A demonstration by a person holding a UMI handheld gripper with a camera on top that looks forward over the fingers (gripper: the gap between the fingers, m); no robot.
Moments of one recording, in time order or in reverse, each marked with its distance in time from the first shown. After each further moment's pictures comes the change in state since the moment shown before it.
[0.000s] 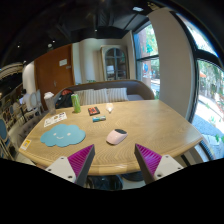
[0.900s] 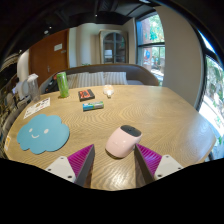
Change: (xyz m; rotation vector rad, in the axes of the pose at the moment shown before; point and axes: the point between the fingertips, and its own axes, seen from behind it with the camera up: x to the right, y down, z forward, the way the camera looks) arm -0.014 0.046 0.185 -0.144 0.058 -0.036
